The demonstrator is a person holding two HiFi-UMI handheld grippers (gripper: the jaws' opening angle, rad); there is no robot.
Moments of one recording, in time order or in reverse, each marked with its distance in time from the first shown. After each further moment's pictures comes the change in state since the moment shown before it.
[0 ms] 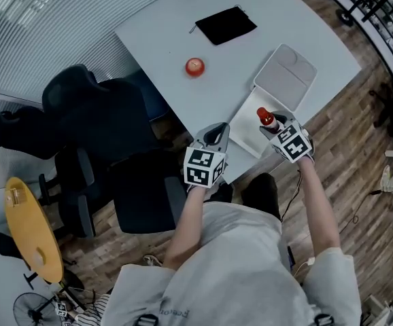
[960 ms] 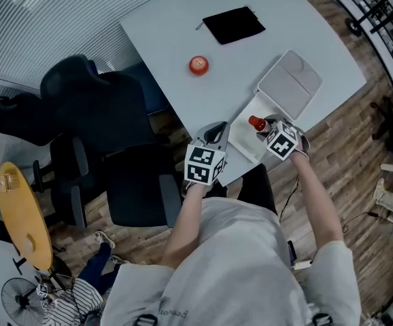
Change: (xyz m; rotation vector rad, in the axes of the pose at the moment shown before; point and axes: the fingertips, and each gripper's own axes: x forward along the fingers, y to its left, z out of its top) left arm 0.016 0.013 -0.006 -0.027 0.002 0.045; right arm 0.054 0.008 -0.031 -0.244 0.221 0.126
